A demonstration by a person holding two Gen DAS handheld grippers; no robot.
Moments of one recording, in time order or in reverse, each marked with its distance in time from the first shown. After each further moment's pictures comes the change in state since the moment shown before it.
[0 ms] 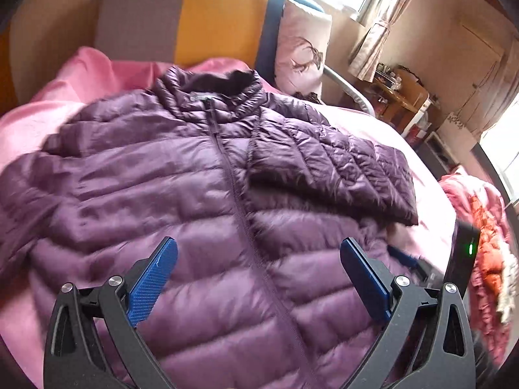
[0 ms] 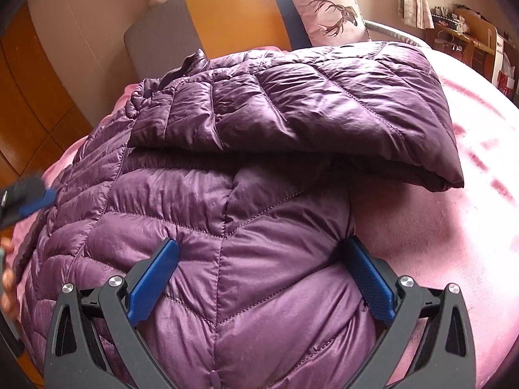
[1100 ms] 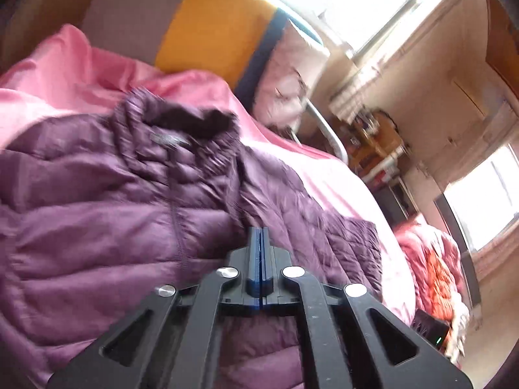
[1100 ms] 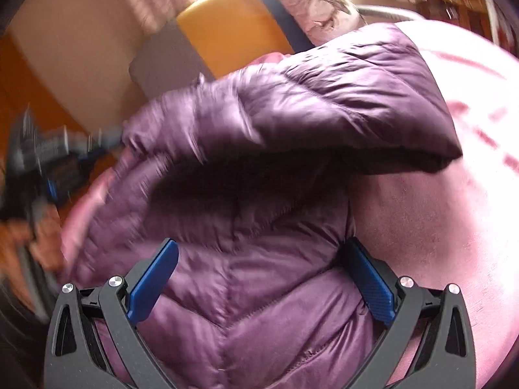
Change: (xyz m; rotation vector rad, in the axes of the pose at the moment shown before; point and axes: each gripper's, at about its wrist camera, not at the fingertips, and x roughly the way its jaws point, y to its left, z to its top) left arm 0.017 0.023 0.066 -0.176 -0.102 -0.206; right arm -0.015 -0.039 0.010 0.219 -0.035 0.223
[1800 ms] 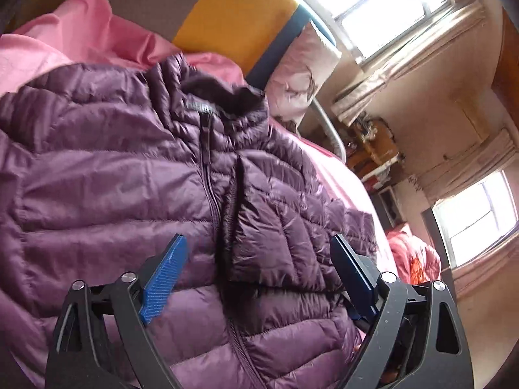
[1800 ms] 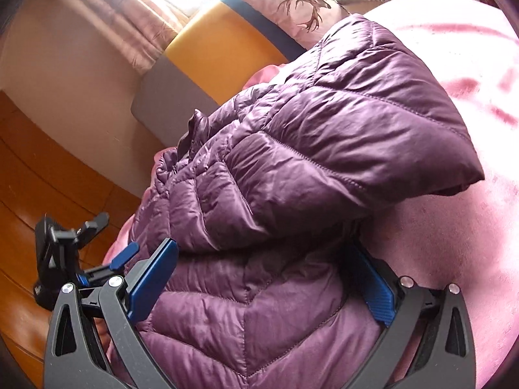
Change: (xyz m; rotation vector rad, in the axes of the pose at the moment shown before) left arm 0.002 0.035 -0.022 -0.104 0.068 -0.056; right arm 0.012 -0.016 0.014 0.123 -0.056 0.082
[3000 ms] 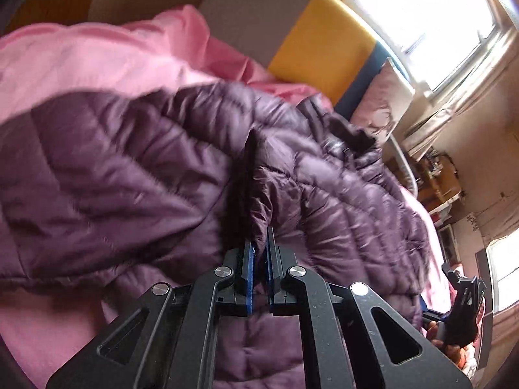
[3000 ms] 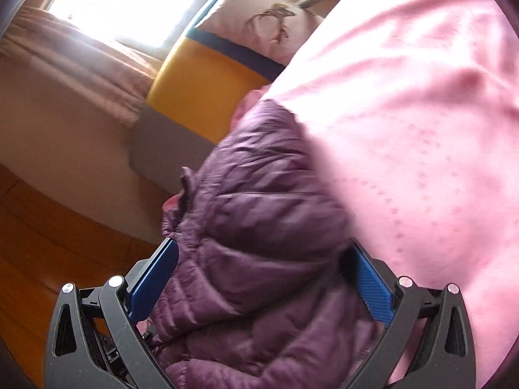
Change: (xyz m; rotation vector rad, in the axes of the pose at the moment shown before) left arm -0.073 0.093 -0.021 -0.124 -0.139 0.314; right arm 0.004 -0.028 0.030 0.229 -0.098 0.052
